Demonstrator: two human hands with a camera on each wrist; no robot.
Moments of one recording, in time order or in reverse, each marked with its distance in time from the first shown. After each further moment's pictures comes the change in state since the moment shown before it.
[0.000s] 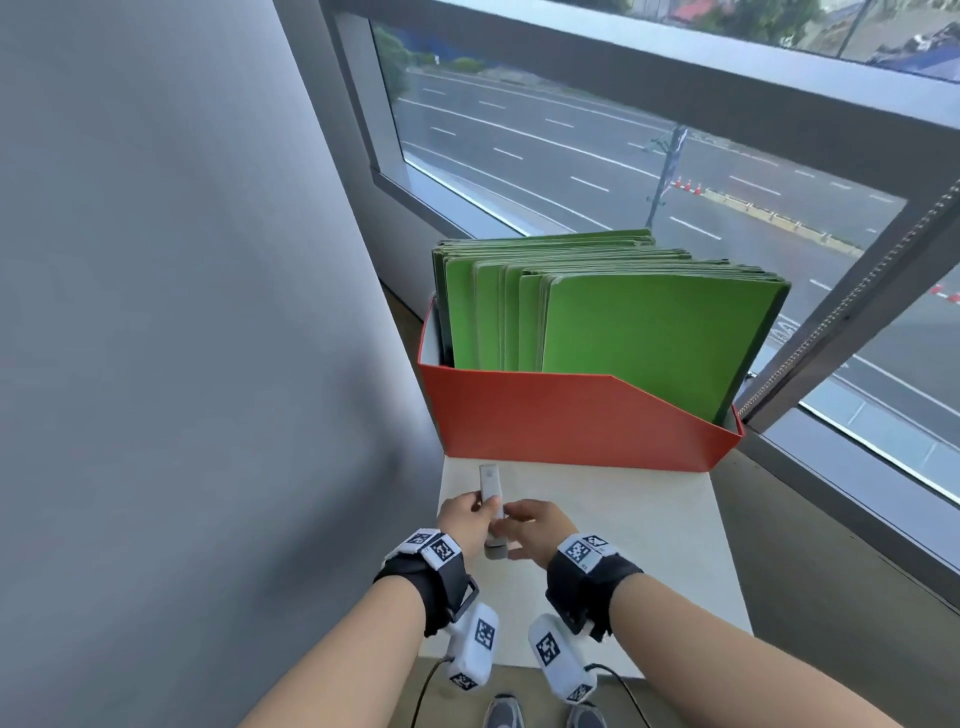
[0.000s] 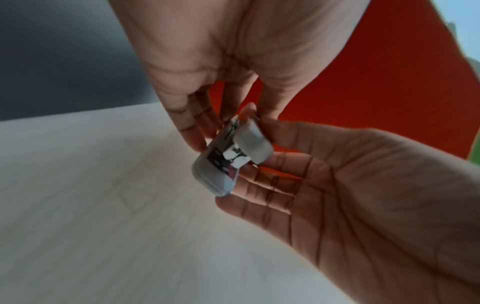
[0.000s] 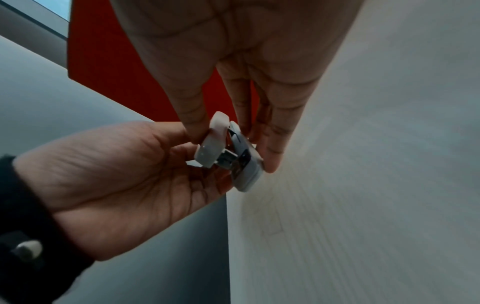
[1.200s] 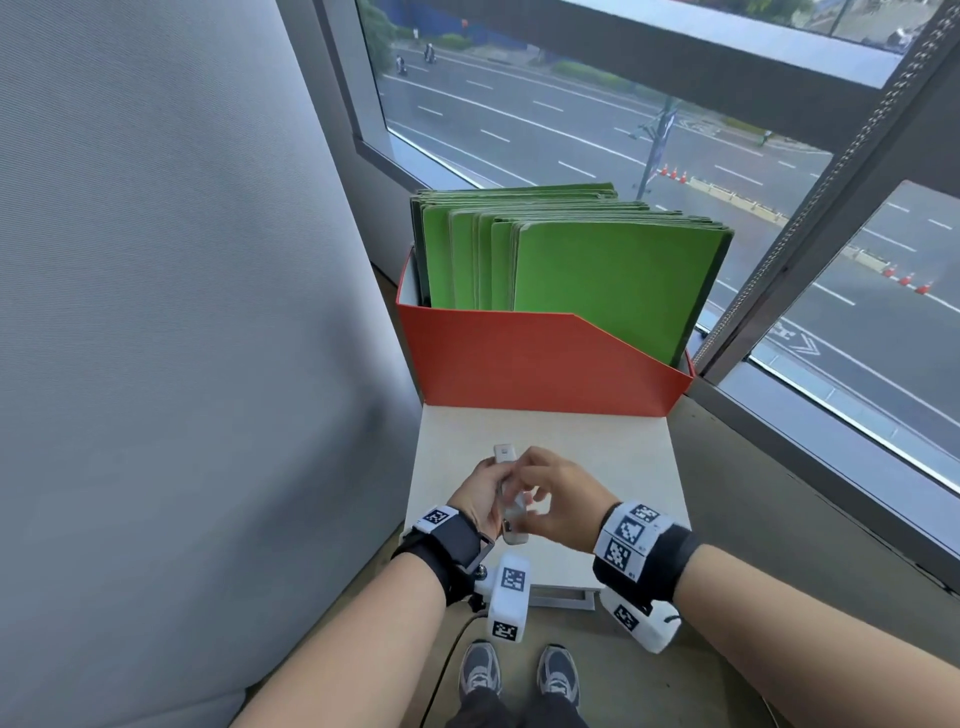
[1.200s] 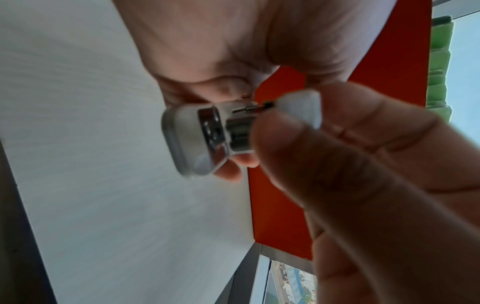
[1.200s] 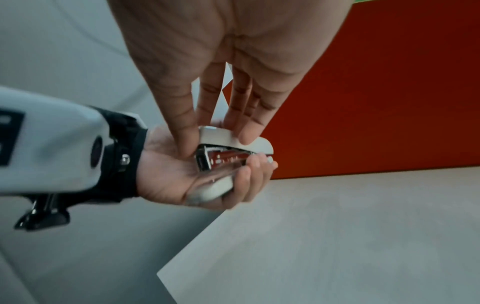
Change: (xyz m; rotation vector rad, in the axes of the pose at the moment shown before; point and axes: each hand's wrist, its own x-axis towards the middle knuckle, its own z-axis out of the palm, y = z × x) left_hand -0.067 0.008 0.056 -0.958 -0.304 -0.187; right_hand -0.094 0.014 -0.053 -0.692 -0.067 -0.709
